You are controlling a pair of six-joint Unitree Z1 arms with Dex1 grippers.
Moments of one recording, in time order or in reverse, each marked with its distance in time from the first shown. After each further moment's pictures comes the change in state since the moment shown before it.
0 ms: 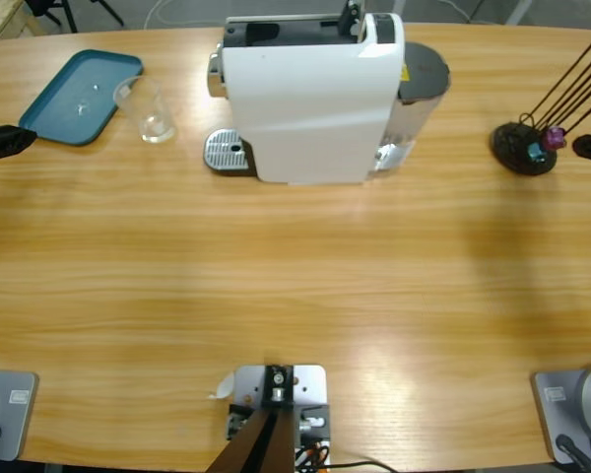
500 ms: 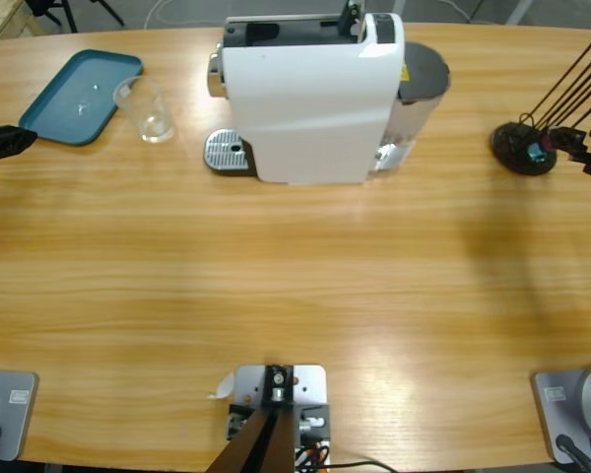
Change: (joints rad) arm 0 0.000 0.000 0.000 0.000 0.000 0.000; arm 1 0.021 0.119 0.073 -0.251 -0.015 0.002
